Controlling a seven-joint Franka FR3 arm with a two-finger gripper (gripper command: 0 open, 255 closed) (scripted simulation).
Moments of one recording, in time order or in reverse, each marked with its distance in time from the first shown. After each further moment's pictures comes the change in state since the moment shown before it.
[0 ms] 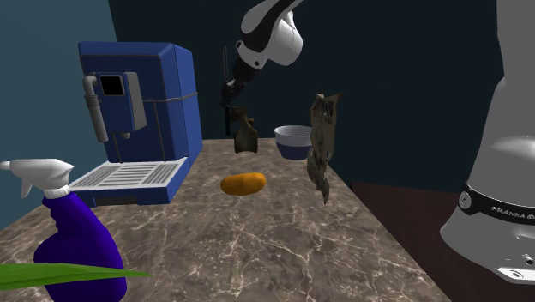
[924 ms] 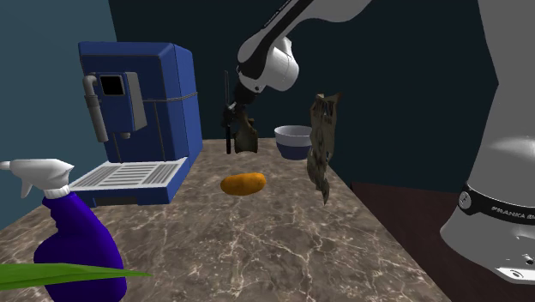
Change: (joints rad) arm -0.044 0.122 0.069 -0.025 0.084 0.147 -0.105
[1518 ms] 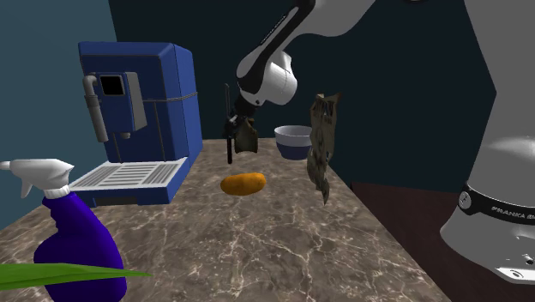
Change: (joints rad) arm -0.046 0.081 0.060 -0.002 0.039 0.083 -0.065
